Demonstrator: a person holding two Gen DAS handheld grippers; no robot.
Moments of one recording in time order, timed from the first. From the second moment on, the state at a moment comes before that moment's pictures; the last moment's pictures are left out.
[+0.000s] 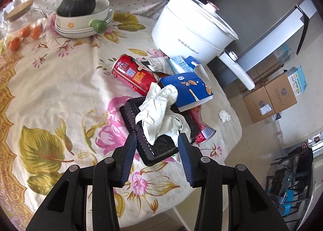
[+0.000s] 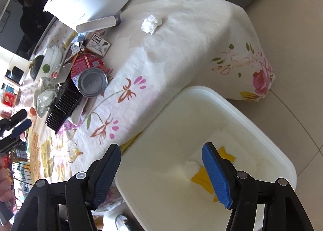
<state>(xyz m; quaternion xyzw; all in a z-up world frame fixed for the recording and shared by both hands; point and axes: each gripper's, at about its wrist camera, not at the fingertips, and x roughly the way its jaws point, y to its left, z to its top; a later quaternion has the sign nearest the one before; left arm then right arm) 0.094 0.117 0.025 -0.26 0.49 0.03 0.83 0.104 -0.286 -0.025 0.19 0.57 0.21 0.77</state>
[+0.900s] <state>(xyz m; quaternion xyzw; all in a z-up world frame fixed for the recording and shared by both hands) 0.138 0.095 0.004 -0.20 0.48 0.05 0.85 0.206 -0.237 -0.018 0.20 0.54 0.19 0.79</state>
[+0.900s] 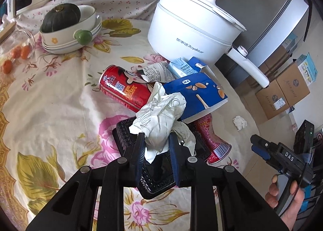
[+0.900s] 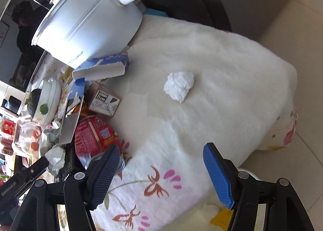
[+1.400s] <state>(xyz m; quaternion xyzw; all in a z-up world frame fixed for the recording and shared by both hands) 0.124 0.099 0.023 -0.25 0.45 0.00 0.86 0.260 -0.218 -0.032 0.13 0.52 0.14 0.83</state>
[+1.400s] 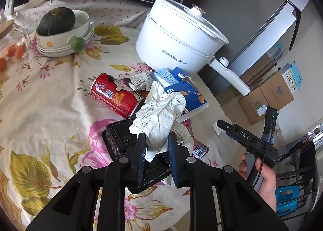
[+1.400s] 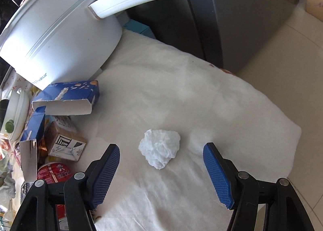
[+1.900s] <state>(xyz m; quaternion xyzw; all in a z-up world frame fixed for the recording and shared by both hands) 0.118 0.093 0.022 -0.24 0.45 -0.02 0.86 0.238 -0.186 -0.034 0.08 0.52 0.20 0.83</state>
